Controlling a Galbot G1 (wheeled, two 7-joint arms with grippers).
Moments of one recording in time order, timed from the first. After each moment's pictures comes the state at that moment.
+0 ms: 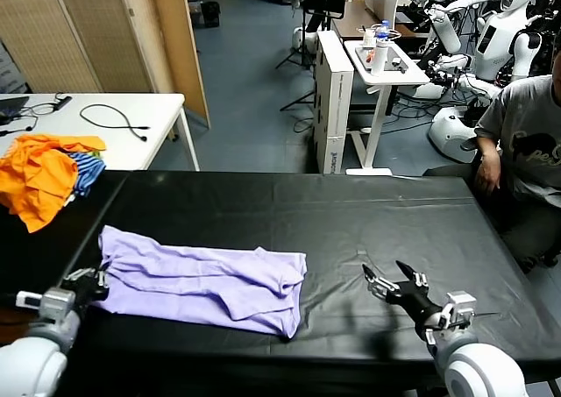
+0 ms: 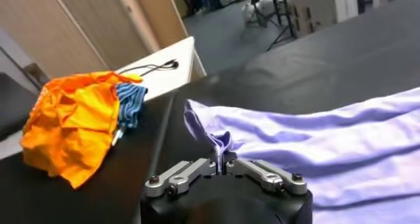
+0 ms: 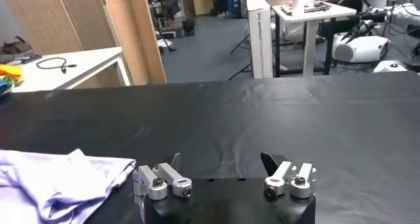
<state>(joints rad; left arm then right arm) 1.59 -1.00 -0.83 -2.12 -0.34 0.52 0.01 -1.53 1.14 0.61 2.21 0.59 -0.55 0.07</state>
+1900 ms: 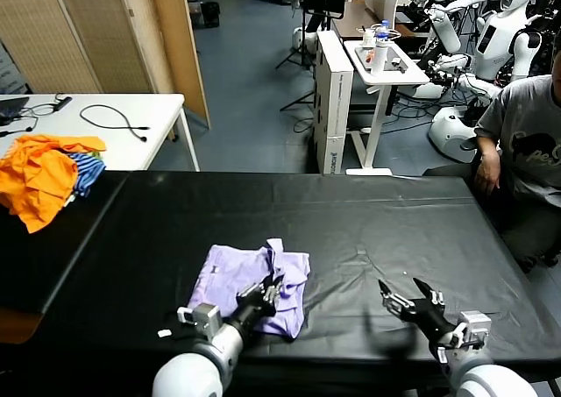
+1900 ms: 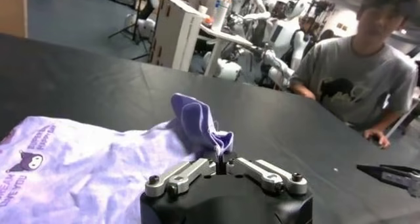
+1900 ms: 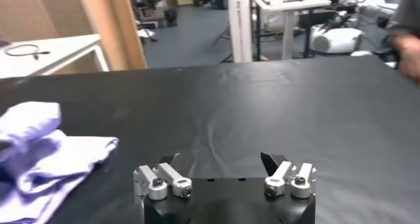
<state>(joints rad) 1.45 -1.42 -0.25 -2.16 -0.42 0.54 -0.01 -1.61 1.15 0.65 2.24 0.57 -0.54 0.03</state>
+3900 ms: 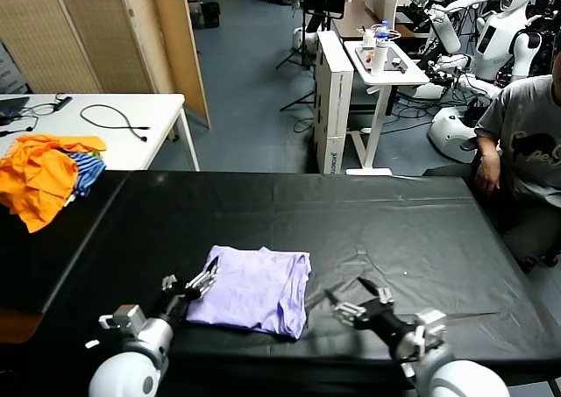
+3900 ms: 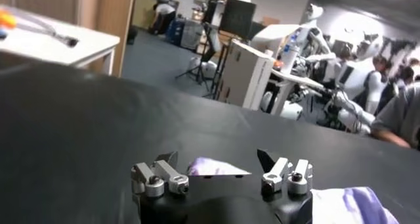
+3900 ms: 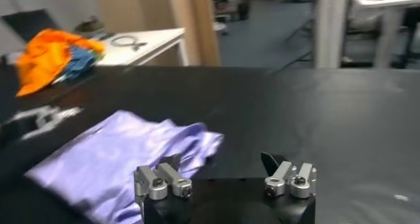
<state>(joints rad) 1.49 -1.40 -0.61 -2.02 -0.52 0.33 0.07 -1.59 1.07 0.54 2.34 0.60 -0.58 0.03</state>
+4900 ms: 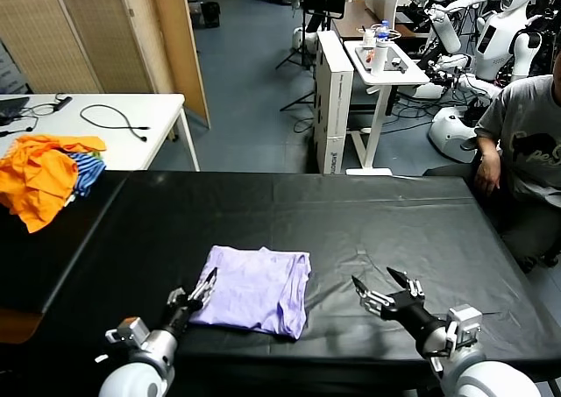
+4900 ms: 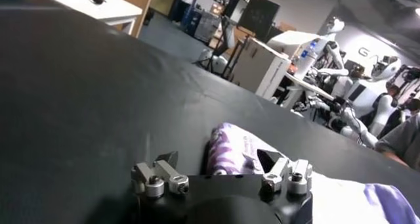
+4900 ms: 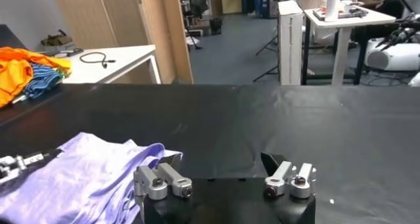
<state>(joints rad) 1.50 -1.44 -0.61 -1.95 -0.58 0.31 0.11 -1.61 1.08 0.62 2.36 0.60 -0.58 0.02</state>
